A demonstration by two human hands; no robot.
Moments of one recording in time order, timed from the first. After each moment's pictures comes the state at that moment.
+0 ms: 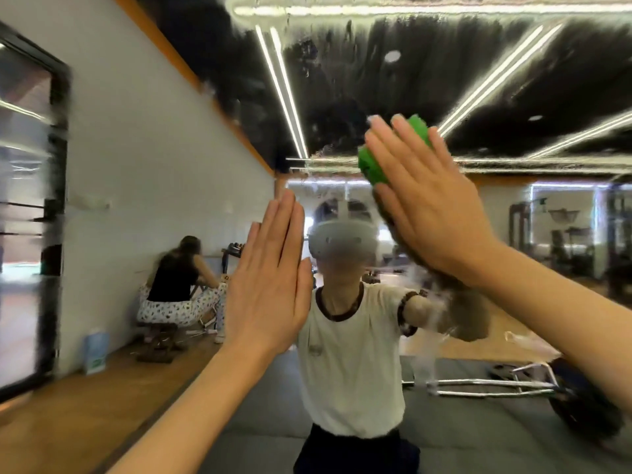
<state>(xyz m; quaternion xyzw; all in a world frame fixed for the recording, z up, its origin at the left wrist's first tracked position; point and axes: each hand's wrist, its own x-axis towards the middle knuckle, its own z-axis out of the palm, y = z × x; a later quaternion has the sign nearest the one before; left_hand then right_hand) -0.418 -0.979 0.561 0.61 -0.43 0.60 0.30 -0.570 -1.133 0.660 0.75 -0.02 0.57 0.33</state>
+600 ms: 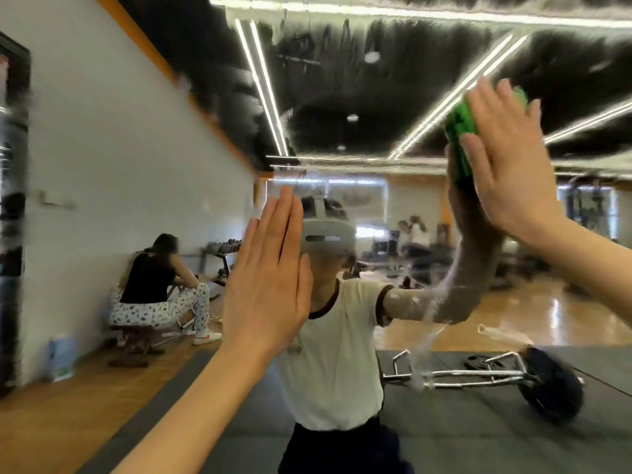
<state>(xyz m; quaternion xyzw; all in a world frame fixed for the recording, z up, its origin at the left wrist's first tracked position) -0.417 -0.981 0.560 0.61 -0.43 0.59 0.30 -0.622 -1.170 0.687 0.73 -0.12 0.64 0.23</state>
